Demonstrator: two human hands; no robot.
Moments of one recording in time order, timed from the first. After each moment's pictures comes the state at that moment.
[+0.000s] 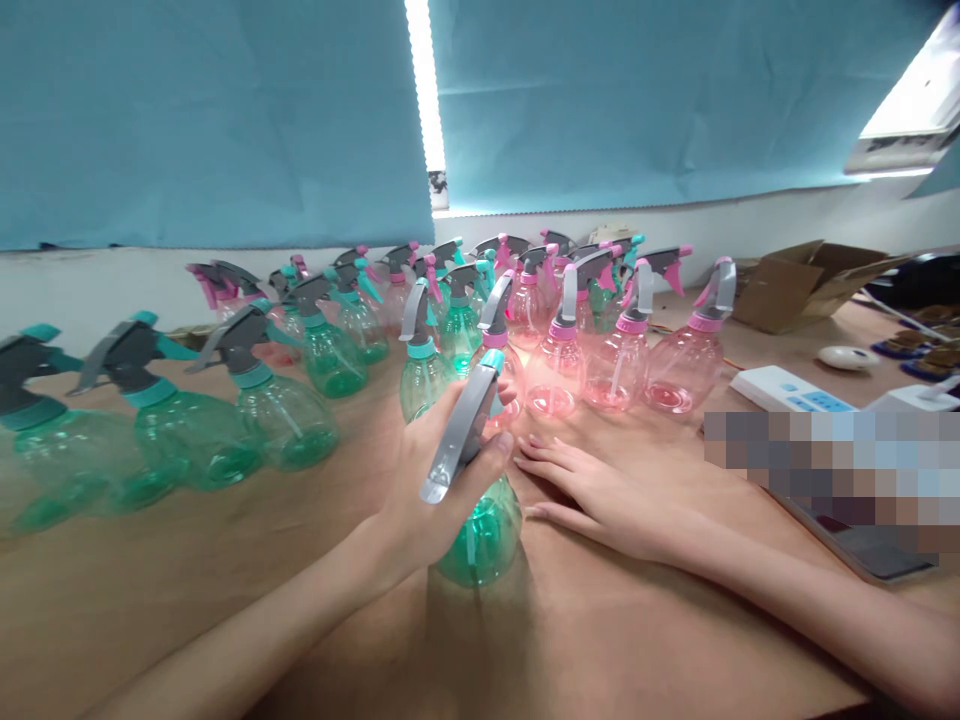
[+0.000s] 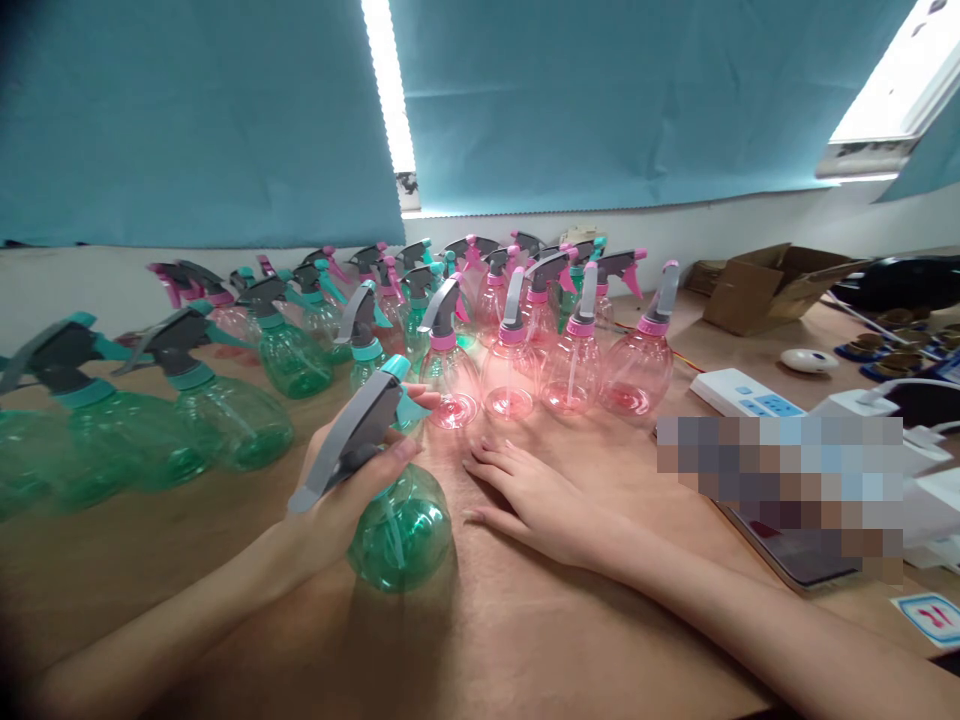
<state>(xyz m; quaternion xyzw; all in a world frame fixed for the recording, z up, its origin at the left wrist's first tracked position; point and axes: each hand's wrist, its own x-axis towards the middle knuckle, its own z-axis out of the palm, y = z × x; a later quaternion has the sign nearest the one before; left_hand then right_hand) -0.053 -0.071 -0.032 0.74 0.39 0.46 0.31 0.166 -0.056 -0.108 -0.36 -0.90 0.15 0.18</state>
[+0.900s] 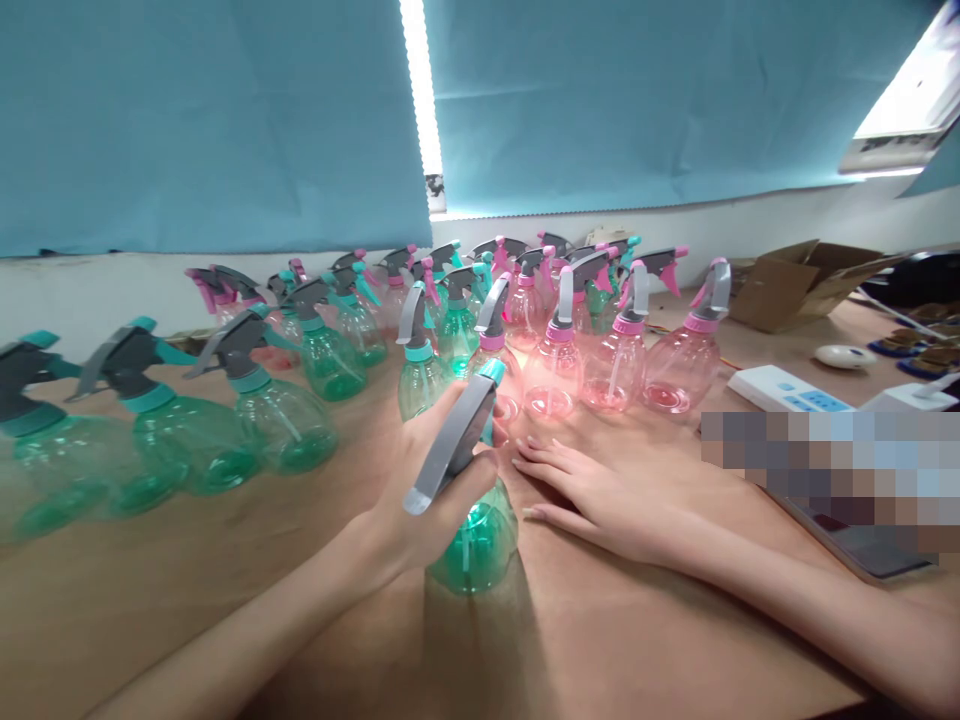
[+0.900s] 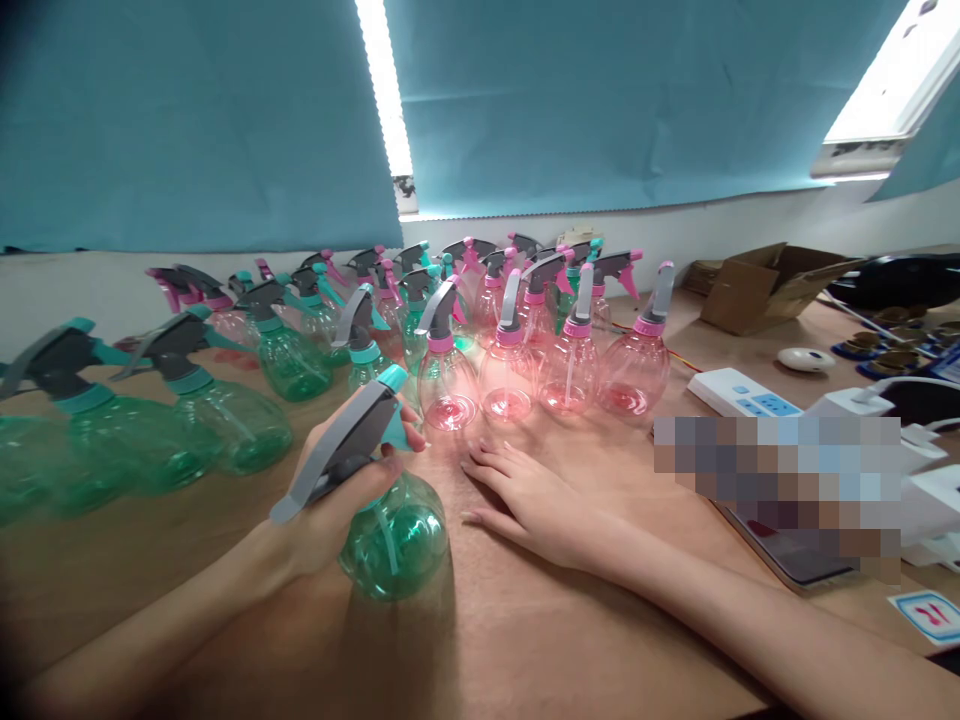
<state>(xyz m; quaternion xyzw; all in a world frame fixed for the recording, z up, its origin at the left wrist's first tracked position) -0.064 -0.071 -0.031 0.76 0.40 0.43 0.30 0.165 -0.059 -0.103 -0.37 -0.89 0.17 0.19</state>
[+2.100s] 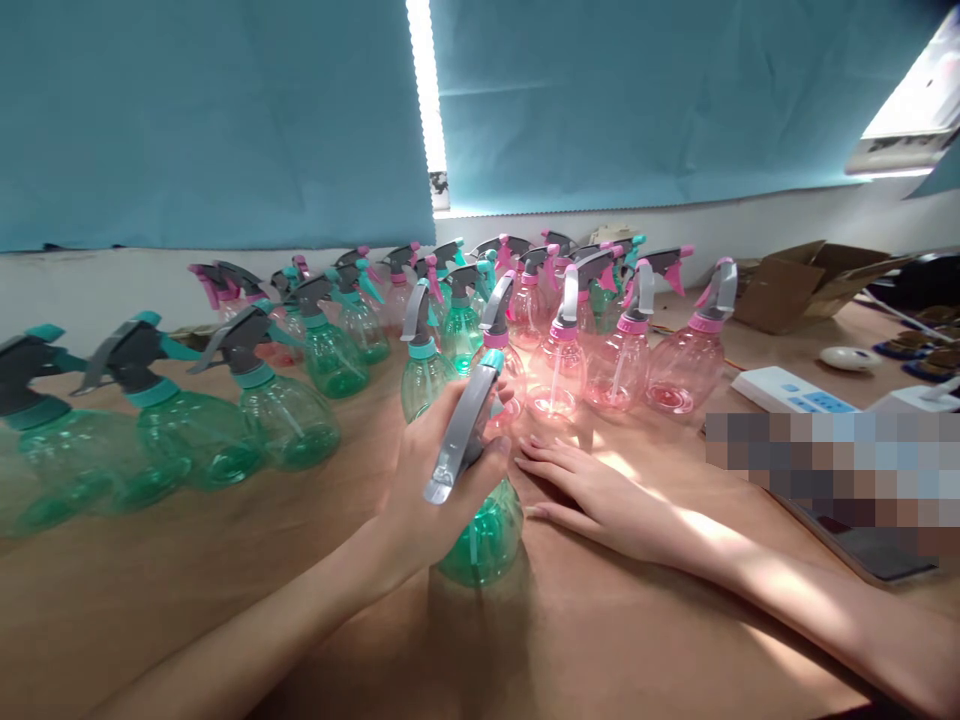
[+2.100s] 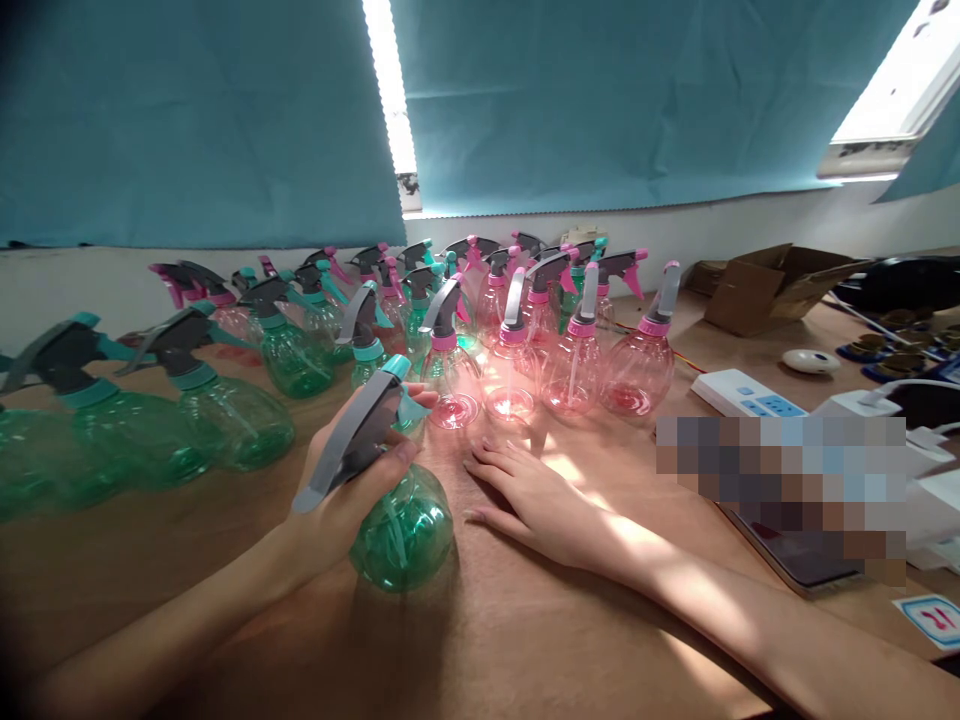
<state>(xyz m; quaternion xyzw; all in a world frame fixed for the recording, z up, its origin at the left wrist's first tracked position) -0.052 -0.074 -0.025 0.76 0.37 0.46 0.28 0.164 -0.059 -0.105 -0.38 -0.89 0.16 0.19</state>
